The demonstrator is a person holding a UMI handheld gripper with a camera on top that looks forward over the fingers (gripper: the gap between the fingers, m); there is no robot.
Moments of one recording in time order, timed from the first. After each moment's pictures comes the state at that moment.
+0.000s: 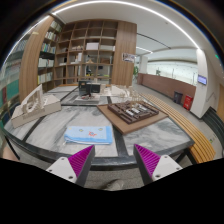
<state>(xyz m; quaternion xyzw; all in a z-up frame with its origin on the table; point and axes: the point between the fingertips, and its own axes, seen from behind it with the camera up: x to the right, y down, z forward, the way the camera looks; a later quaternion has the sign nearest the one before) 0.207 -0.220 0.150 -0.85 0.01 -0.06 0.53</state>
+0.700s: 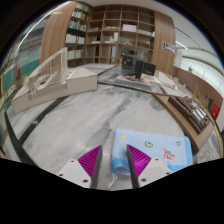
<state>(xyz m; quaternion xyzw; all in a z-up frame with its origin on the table) -0.024 -0.003 -0.007 -0.88 -0.14 0.02 0.45</state>
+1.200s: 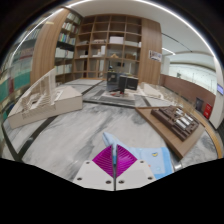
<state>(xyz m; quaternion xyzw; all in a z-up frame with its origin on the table) 0.021 0.012 0.060 -0.85 -0.09 0.00 0.52</state>
